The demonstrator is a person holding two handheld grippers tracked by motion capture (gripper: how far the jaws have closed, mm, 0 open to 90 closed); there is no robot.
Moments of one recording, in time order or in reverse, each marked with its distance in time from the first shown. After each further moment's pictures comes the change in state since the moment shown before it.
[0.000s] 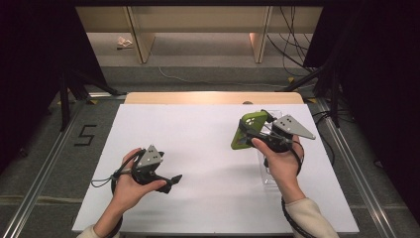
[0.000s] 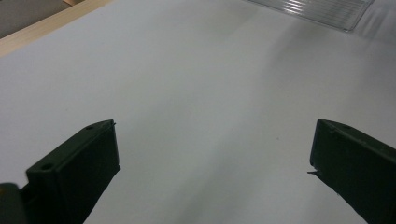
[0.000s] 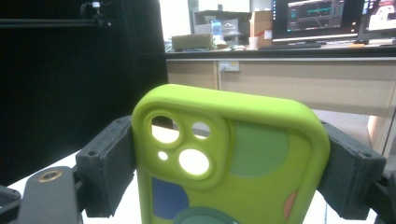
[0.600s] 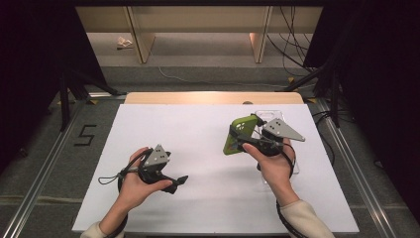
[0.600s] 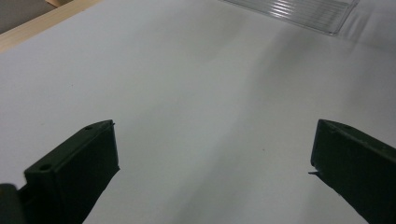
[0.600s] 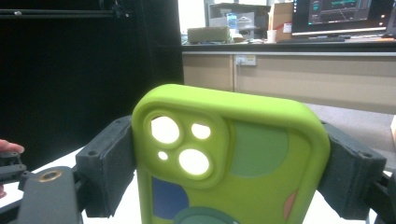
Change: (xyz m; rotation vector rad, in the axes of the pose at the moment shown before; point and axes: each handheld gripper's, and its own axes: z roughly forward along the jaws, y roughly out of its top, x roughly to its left) left arm -0.008 0.009 0.011 0.003 -0.039 0.015; right arm 0.019 -0.008 0.008 0.031 0.062 -0.014
